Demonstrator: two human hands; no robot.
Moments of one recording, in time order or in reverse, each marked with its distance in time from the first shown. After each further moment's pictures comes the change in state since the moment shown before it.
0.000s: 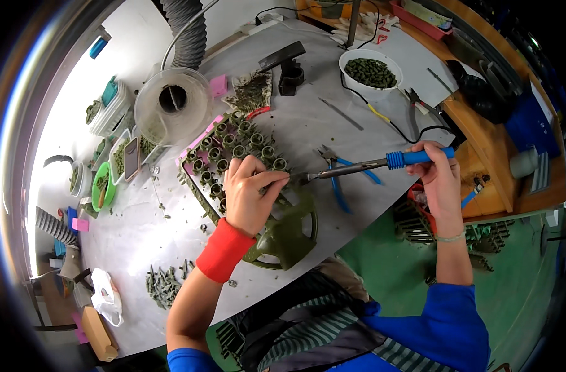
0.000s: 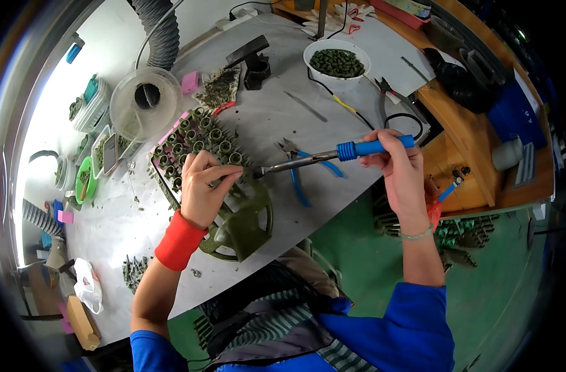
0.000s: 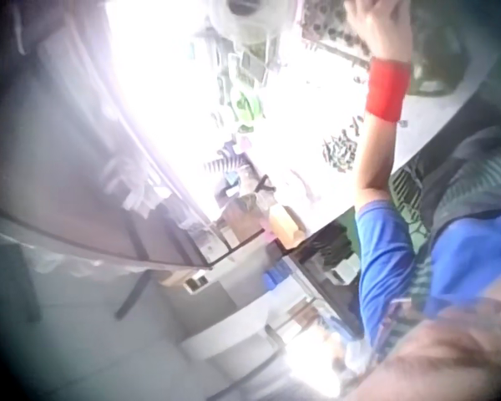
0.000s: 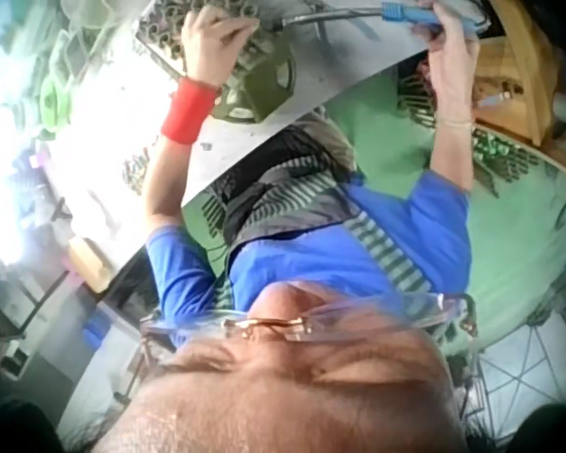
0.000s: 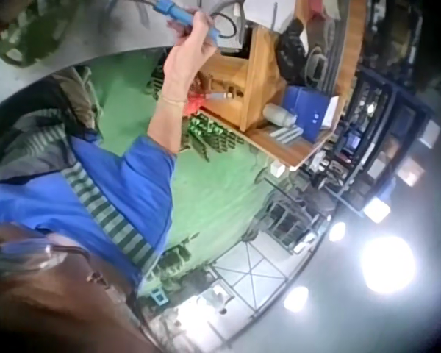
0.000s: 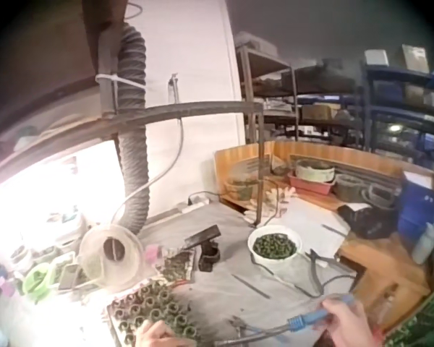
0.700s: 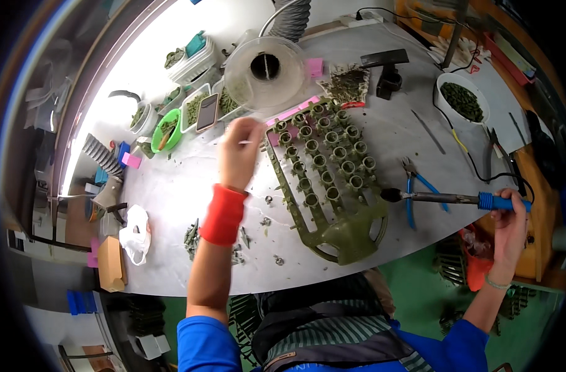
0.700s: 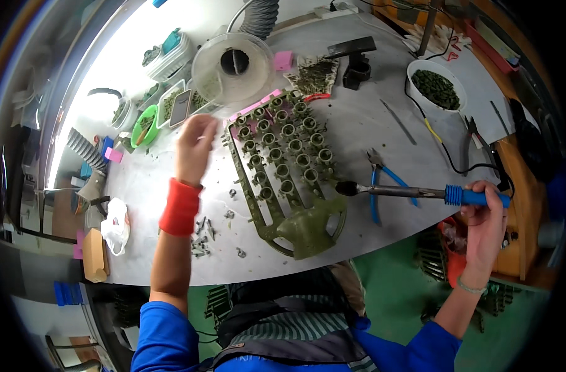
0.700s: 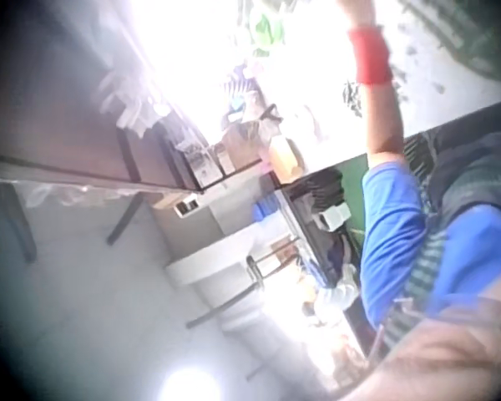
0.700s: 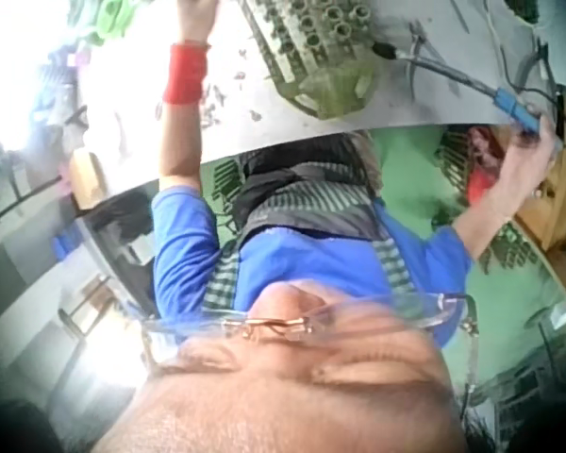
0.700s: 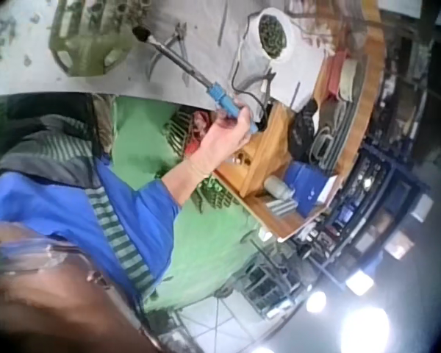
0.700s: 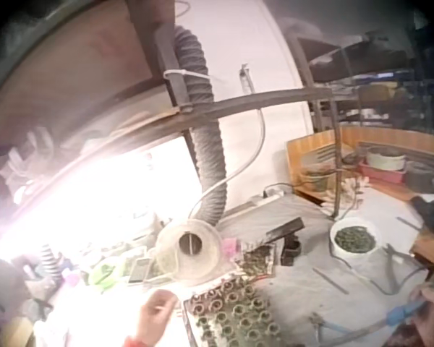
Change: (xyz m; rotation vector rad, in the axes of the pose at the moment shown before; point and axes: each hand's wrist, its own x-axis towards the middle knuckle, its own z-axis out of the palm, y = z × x) left_hand -0.015 -0.103 -0.084 -0.370 0.401 -0.396; right_hand 0.003 -0.017 -0.033 -0.056 0.052 0.017
